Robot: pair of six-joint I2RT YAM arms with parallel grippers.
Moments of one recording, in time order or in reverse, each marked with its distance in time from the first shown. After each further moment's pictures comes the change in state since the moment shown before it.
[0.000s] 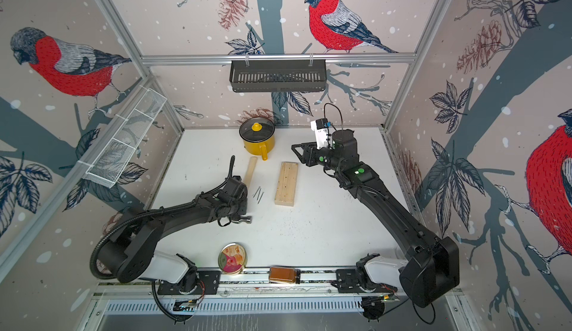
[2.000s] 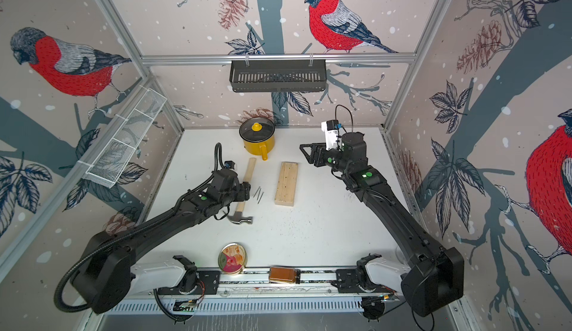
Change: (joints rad) left arm 0.001 -0.217 0.105 0.011 -0.044 -0.023; right arm -0.101 -0.060 -0.069 -0.001 0.005 0.003
